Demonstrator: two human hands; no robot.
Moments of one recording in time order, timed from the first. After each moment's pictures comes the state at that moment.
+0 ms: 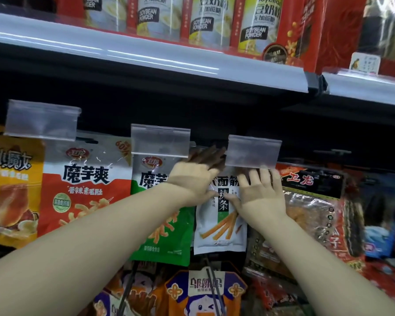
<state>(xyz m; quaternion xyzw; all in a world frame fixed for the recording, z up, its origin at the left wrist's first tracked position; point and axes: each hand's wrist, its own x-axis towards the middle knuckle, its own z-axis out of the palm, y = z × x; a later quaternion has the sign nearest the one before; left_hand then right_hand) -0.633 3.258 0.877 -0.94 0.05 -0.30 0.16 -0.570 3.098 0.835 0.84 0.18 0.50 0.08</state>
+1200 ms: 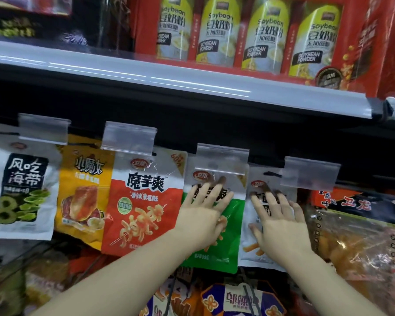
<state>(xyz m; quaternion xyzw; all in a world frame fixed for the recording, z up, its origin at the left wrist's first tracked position) -0.679 3.310 0.813 -0.94 -0.03 -0.33 0.09 -0.580 3.132 0.800 0.80 0.28 0.53 0.02</state>
